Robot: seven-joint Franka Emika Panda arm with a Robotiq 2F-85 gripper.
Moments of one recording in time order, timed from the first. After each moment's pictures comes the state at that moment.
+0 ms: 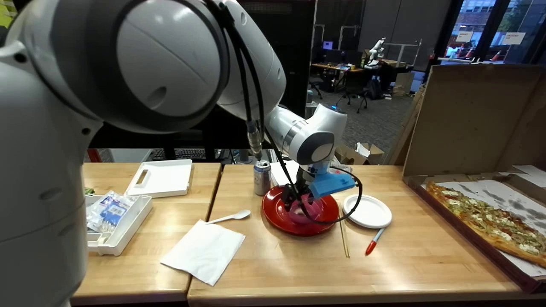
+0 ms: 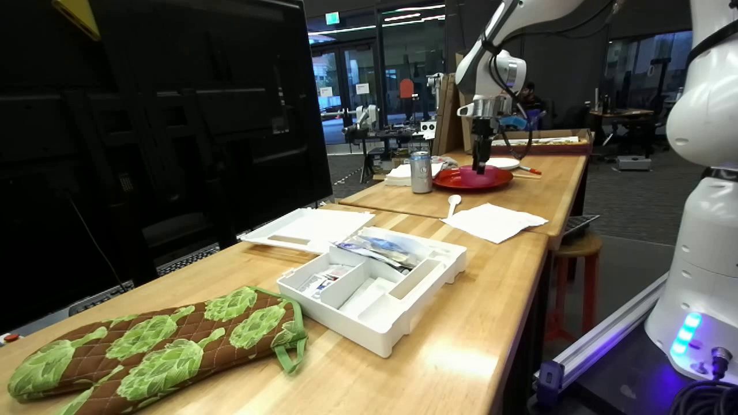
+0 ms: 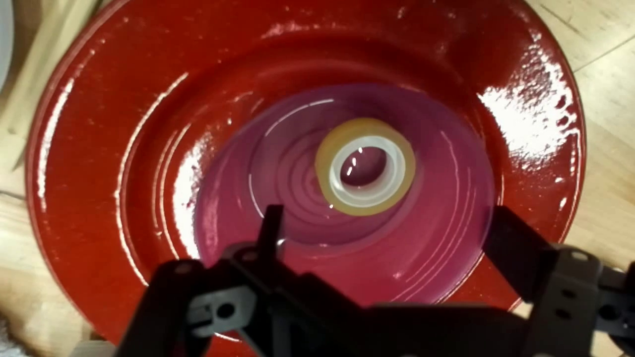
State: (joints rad) arm -0.19 0.26 -0.14 -2.03 0.26 2.25 -1.36
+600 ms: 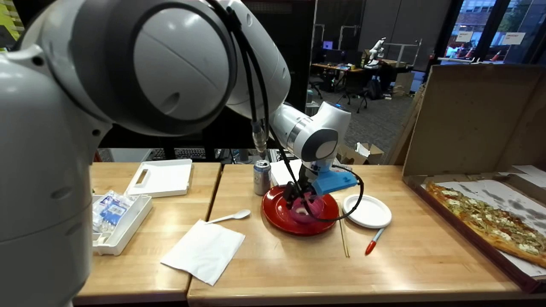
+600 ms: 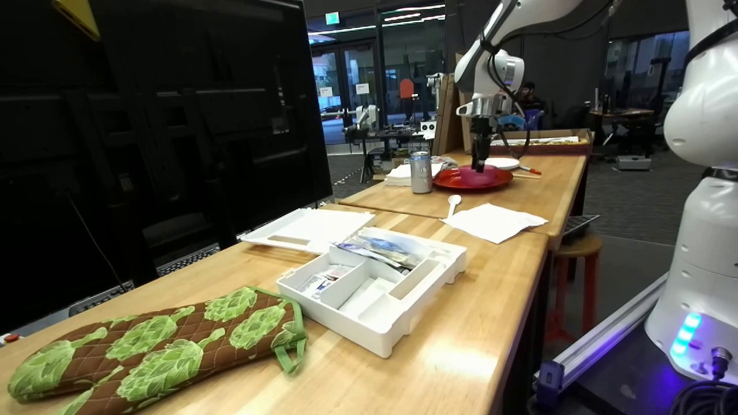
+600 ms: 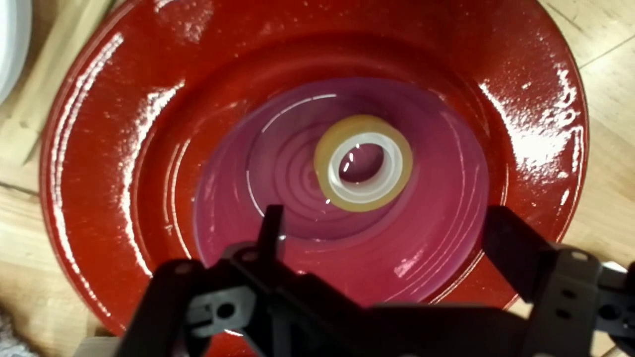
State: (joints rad) arm -0.21 0.28 -0.12 -1.98 0.26 2.20 -1.38
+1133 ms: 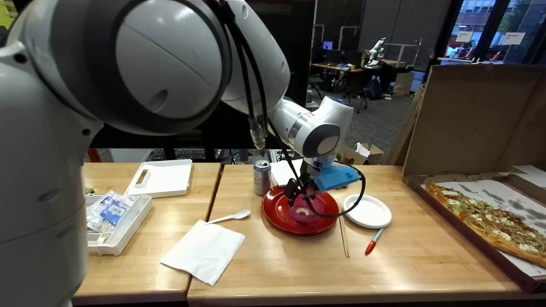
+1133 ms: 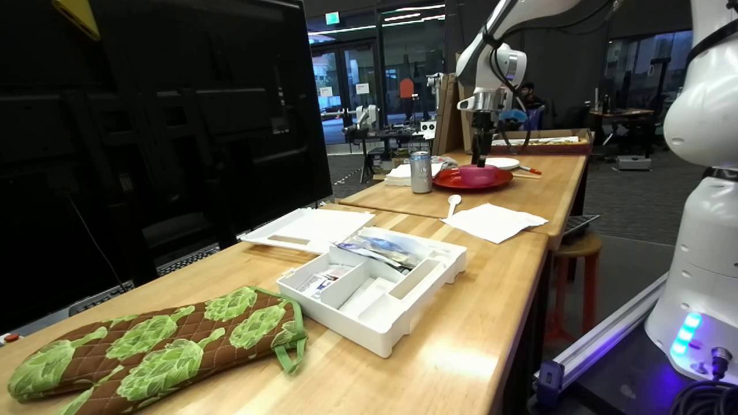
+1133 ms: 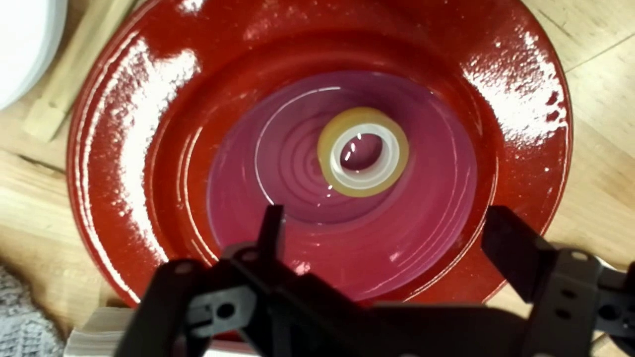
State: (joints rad) arm -0.22 0.25 -0.12 -1.98 0.26 2.19 -1.41
